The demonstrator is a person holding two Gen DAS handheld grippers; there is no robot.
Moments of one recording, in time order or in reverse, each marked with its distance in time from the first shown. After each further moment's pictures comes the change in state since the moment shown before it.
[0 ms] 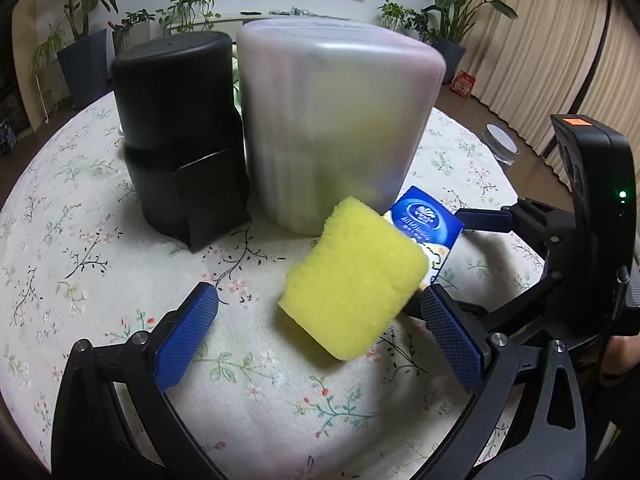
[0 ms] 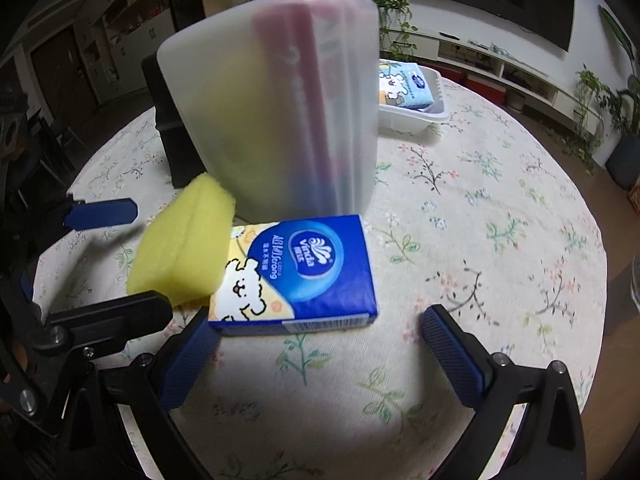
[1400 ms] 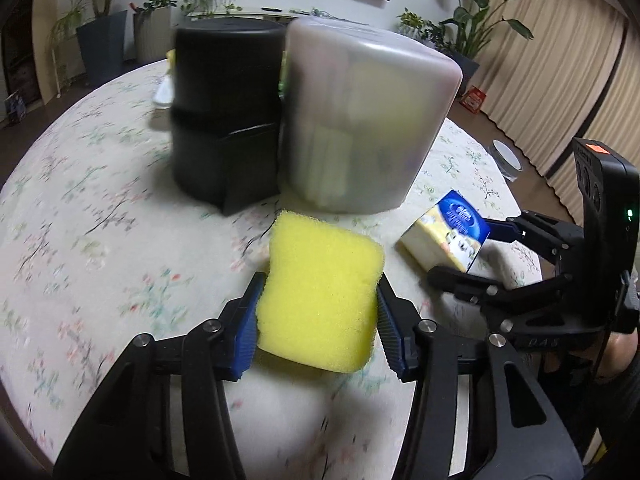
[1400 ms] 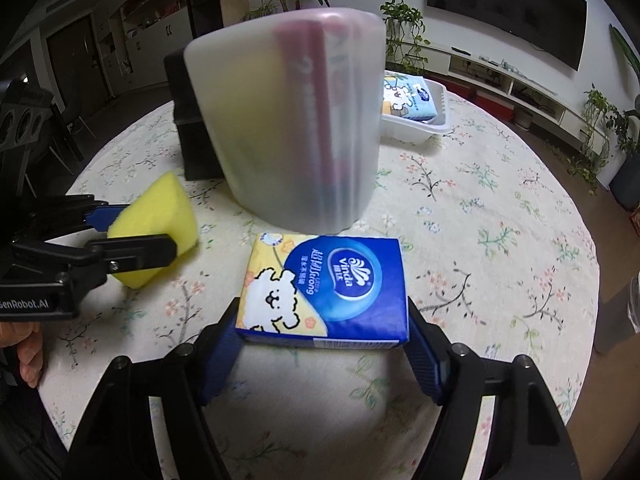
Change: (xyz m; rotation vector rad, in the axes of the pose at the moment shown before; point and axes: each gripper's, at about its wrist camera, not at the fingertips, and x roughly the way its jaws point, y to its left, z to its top) left arm -0.028 0.021 -0.025 -0.090 -0.015 0.004; right arm -0.014 0.003 -0.011 -0.040 -0.034 0.011
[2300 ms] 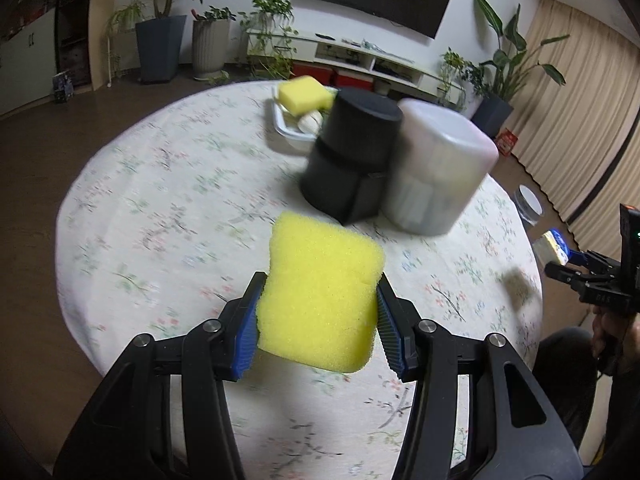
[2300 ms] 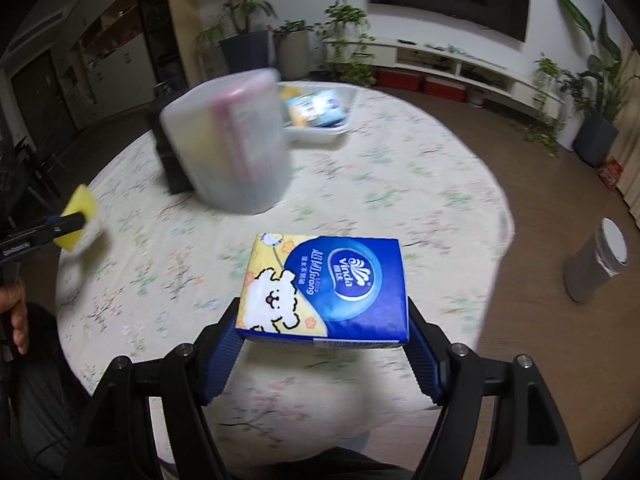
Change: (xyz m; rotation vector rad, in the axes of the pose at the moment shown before) left arm -0.086 0.069 -0.010 -0.127 -0.104 0.100; right arm -0.093 -0.056 -0.031 0.152 -0.012 -0.118
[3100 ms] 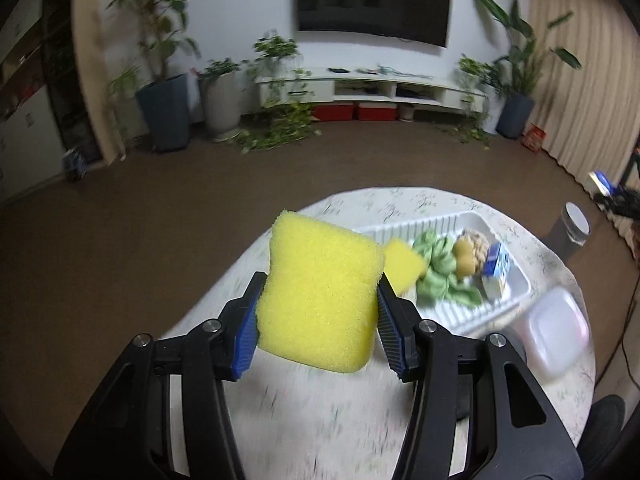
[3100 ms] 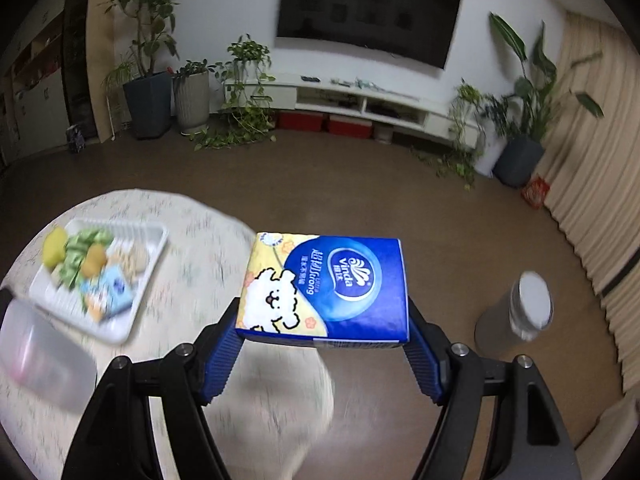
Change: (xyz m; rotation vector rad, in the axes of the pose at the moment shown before) left arm 0.052 0.052 0.242 0.197 -0.072 0.115; right arm 0.033 -0.170 0.233 0.027 -0.106 -0.284
